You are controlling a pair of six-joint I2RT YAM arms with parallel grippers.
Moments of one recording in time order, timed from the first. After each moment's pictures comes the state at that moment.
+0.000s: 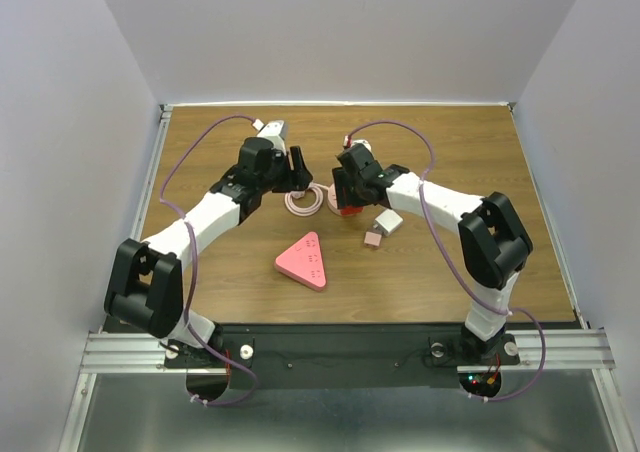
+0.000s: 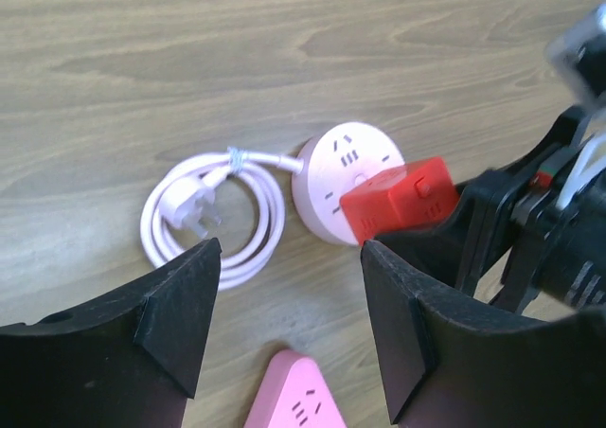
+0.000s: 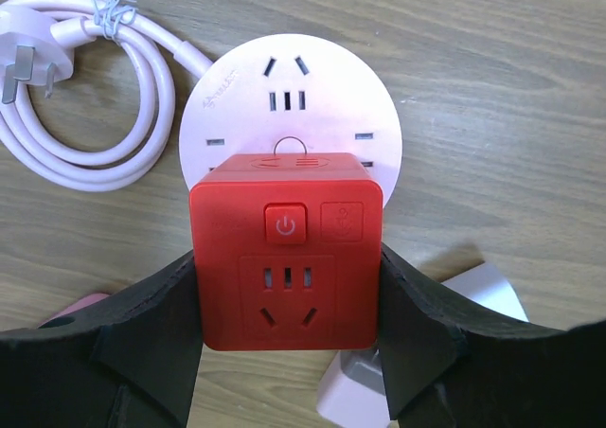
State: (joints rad) left arm -0.43 1.47 1.01 -0.05 0.11 -0.42; right arm 0.68 1.85 1.36 -0.42 0.21 0.42
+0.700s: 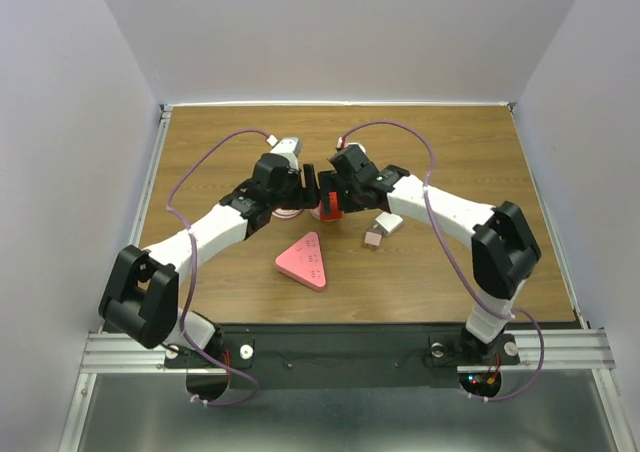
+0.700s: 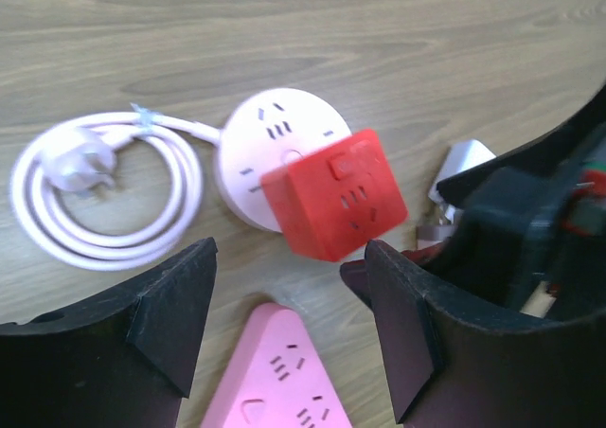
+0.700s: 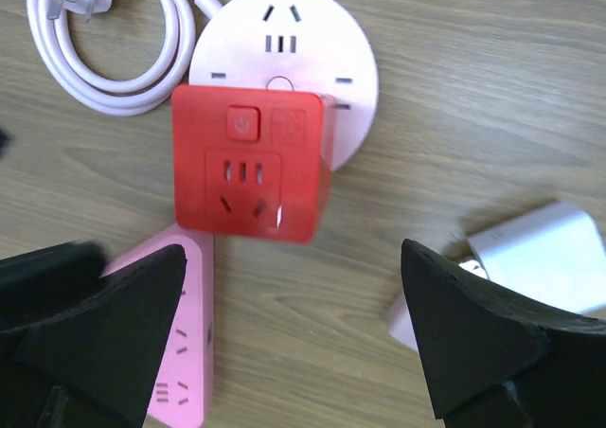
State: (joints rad) left arm -0.55 1.40 0.92 -0.08 0.02 -0.45; right arm 0.75 1.81 1.41 -0.53 0.20 0.51
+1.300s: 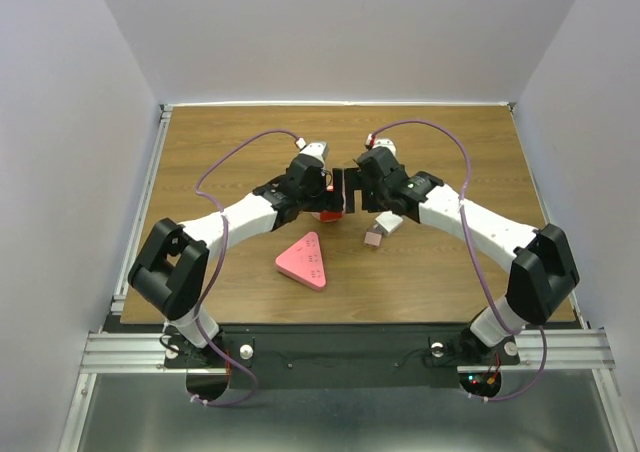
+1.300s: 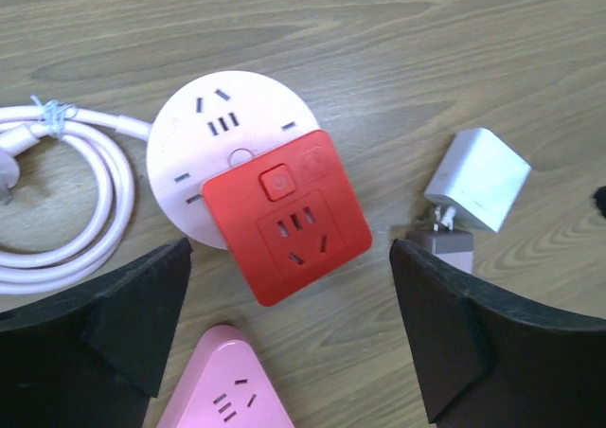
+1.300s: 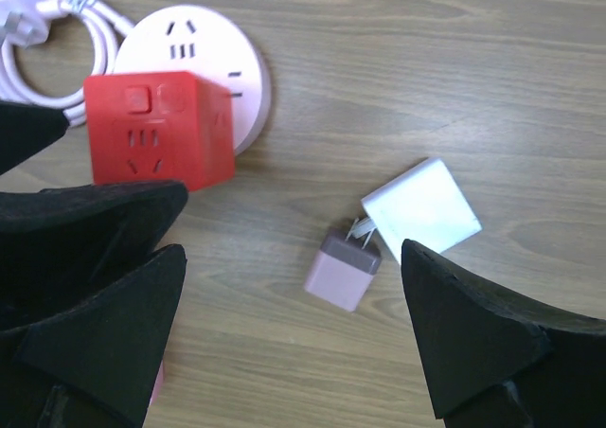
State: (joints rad) left arm -0.68 1.60 1.06 -0.13 -0.10 -0.48; right arm 0.71 1.56 1.25 -0.55 0.32 0.50
